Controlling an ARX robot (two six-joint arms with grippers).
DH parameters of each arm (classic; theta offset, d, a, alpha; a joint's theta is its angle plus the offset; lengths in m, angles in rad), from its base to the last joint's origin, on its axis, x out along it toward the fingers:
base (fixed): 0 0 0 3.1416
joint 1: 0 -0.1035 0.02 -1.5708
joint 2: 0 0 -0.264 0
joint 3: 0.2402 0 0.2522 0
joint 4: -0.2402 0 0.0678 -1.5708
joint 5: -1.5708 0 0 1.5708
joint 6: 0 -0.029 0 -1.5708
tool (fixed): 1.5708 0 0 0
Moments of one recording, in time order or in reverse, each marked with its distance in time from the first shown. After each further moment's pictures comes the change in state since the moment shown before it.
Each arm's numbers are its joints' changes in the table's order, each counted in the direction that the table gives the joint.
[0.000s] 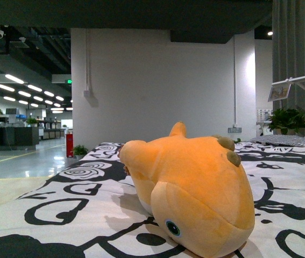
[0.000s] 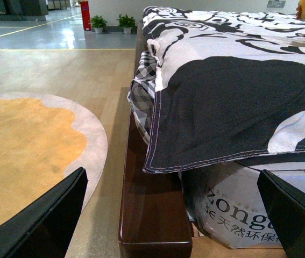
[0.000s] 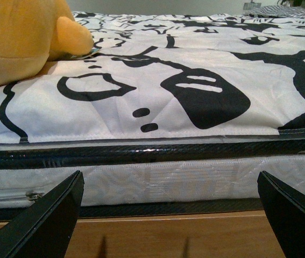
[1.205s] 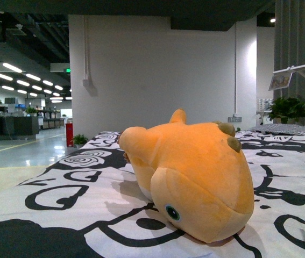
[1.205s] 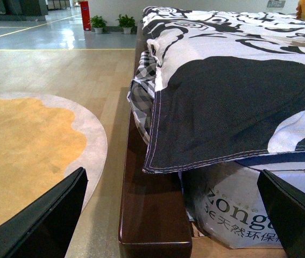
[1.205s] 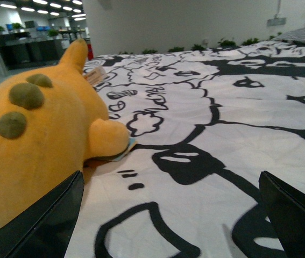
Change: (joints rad) left arm 0.000 0.000 0.000 0.000 0.000 0.000; right arm -0.173 -1.036 0.358 0.794 -0.076 -0.117
